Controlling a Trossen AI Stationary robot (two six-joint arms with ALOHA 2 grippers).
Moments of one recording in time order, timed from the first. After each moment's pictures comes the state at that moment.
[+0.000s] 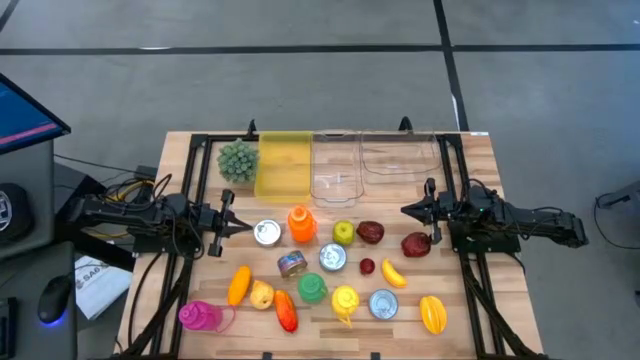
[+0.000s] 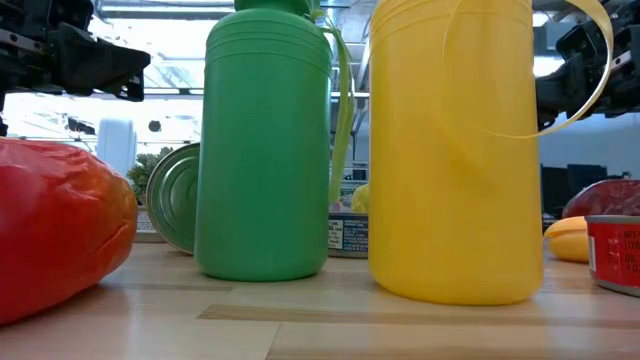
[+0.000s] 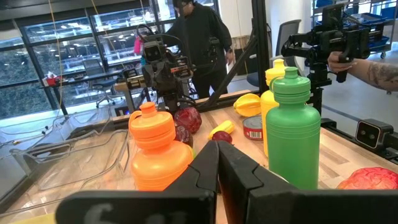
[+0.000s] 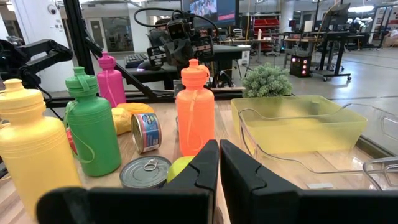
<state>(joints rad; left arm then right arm) -0.07 0.15 0.01 0.18 0.06 0.18 -0.12 0.03 0.02 -0.01 -0.08 0.00</state>
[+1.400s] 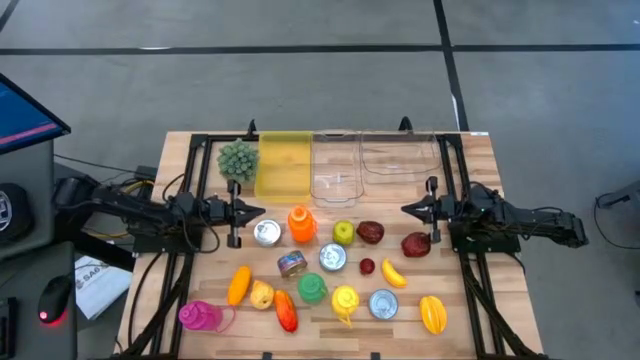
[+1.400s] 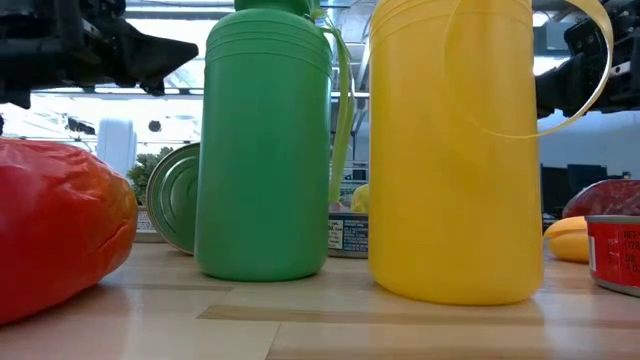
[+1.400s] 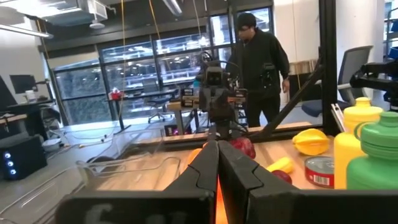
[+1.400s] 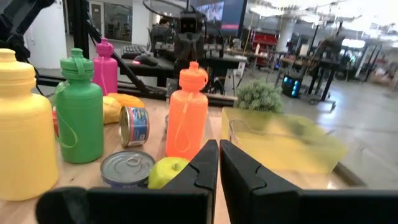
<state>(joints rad) -0.07 0.76 0.01 0.95 -0.16 0.17 -0.12 0.03 0.02 0.02 -0.08 -0.16</state>
